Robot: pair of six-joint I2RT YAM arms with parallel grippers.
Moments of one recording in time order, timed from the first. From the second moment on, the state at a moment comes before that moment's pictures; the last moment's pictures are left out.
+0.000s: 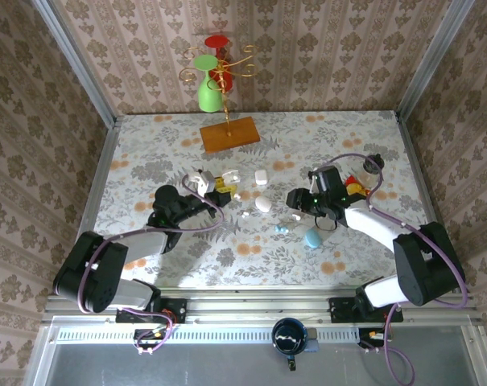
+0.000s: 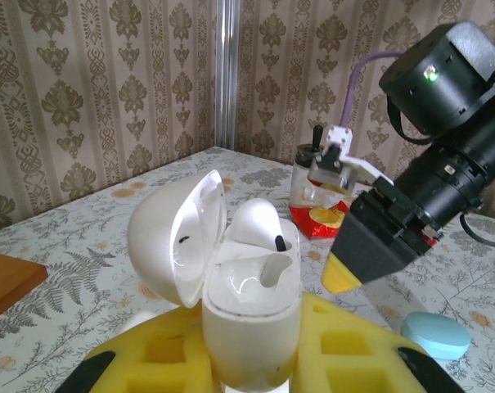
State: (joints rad) left arm -0.47 1.37 0.41 1.00 0.66 -0.07; right arm 0.34 1.42 0.72 -0.18 -0.25 0.63
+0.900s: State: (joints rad) left arm -0.47 1.34 0.40 0.99 0.65 -0.06; right arm 0.32 1.59 0.74 -0.23 -0.32 0.69
